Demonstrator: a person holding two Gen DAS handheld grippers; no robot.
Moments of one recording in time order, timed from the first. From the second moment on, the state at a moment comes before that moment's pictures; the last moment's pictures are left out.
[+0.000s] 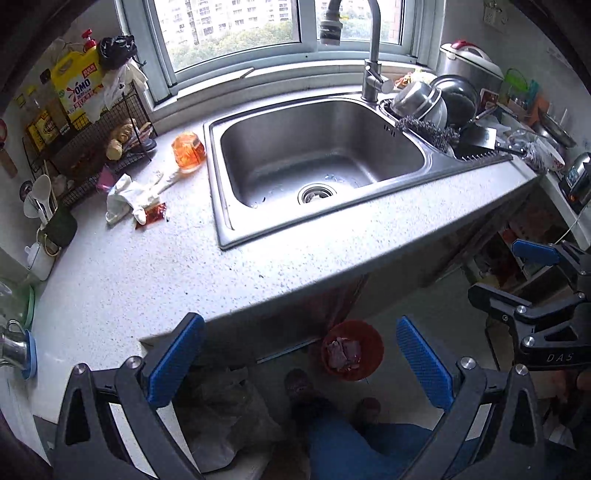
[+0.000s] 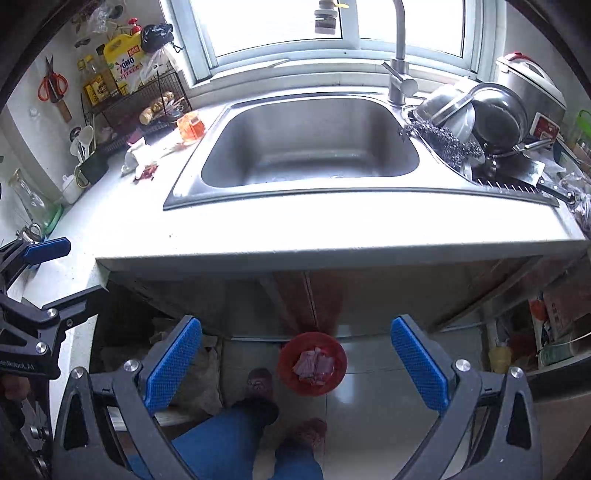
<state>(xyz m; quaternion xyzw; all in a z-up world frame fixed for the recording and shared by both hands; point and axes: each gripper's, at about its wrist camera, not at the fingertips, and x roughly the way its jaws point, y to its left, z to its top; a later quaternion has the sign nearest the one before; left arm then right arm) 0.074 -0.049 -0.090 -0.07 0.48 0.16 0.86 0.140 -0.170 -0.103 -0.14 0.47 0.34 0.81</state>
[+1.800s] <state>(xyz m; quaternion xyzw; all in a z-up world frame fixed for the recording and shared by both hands) 0.172 0.377 -0.122 -0.17 0.52 0.22 0.81 0.292 0.237 -0.133 -0.25 0.50 0.40 0.72</state>
